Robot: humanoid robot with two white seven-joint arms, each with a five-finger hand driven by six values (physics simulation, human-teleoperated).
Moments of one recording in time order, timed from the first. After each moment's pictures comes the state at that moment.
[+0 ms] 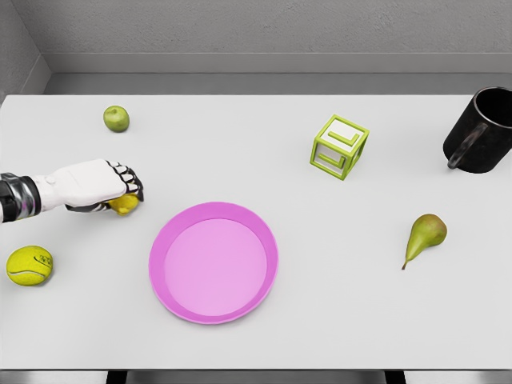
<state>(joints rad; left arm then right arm) -0.42 0.79 -0.44 -1.48 -0.75 -0.61 -0.48 0.02 0.00 -0.27 0.07 0.32 -0.13 -0.20</state>
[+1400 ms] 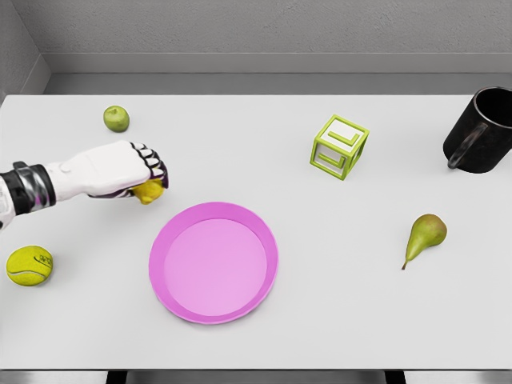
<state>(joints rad) -0.41 0.73 -0.37 -1.63 -0.71 -0.61 -0.48 0.02 0.00 -0.27 0.07 0.32 -0.13 -0.20</state>
